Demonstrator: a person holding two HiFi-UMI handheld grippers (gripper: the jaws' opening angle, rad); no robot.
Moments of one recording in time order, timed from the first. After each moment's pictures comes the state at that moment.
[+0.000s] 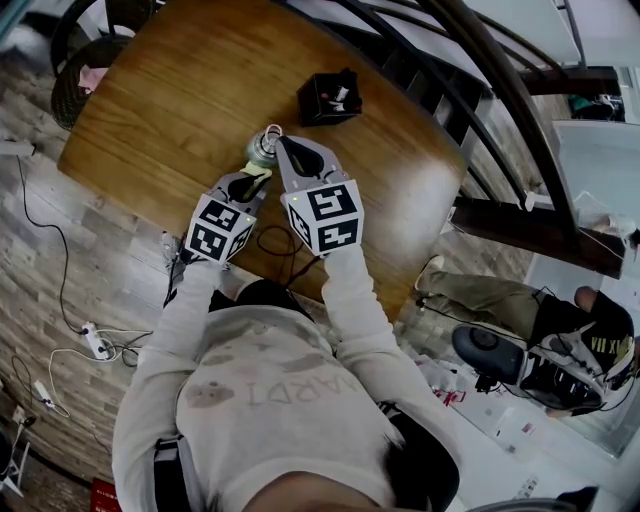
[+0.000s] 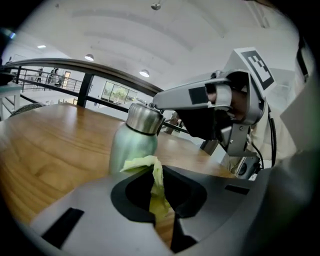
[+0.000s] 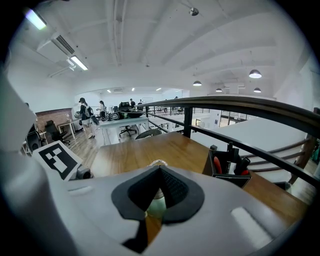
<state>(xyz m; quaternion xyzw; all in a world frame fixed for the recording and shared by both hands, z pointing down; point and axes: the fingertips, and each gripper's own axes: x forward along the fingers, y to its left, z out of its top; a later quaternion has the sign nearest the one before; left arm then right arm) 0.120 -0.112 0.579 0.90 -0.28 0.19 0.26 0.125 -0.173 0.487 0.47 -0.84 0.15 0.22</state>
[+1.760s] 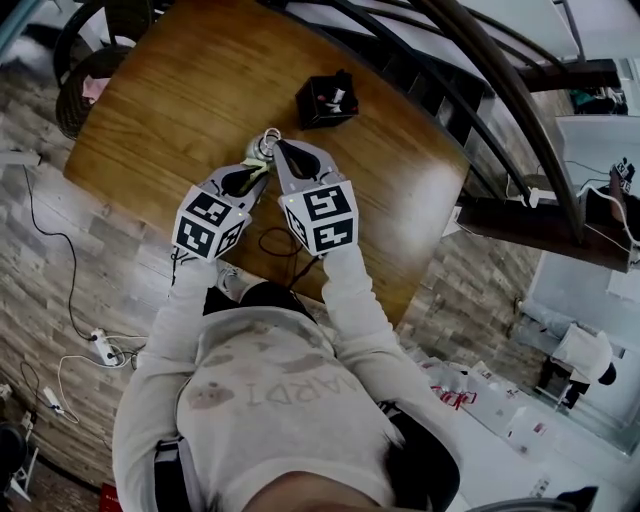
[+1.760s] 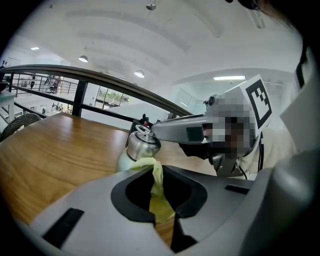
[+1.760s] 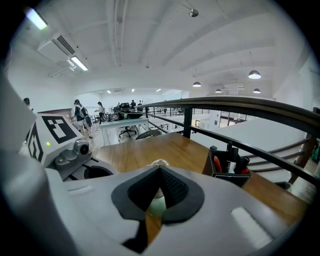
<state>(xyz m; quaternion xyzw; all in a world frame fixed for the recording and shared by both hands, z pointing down) 0.109 -0.124 0.536 0.91 -0.26 0.19 0.25 0.124 -0.170 0.488 0.48 -0.84 0.15 0.22</state>
